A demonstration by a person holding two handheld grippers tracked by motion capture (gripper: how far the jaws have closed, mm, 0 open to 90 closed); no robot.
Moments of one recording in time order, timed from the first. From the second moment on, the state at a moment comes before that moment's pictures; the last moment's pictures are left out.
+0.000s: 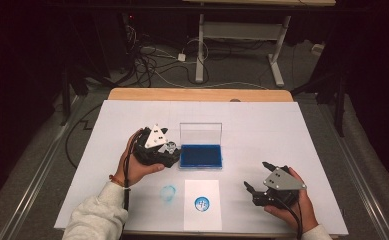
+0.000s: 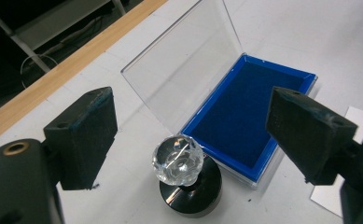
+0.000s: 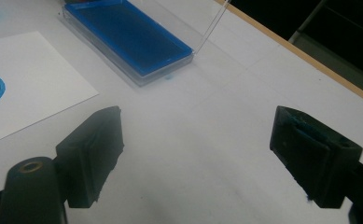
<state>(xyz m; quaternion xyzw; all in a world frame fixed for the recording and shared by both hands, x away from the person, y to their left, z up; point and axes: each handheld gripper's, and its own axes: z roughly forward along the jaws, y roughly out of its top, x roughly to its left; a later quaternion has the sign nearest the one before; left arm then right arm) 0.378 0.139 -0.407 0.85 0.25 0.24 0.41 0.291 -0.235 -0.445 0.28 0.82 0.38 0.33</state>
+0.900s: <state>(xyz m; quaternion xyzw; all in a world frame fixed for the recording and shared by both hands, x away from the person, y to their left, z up) 0.345 0.132 -0.390 0.84 0.21 0.28 0.42 0.288 -0.234 -0.440 0.28 0.81 0.39 0.33</state>
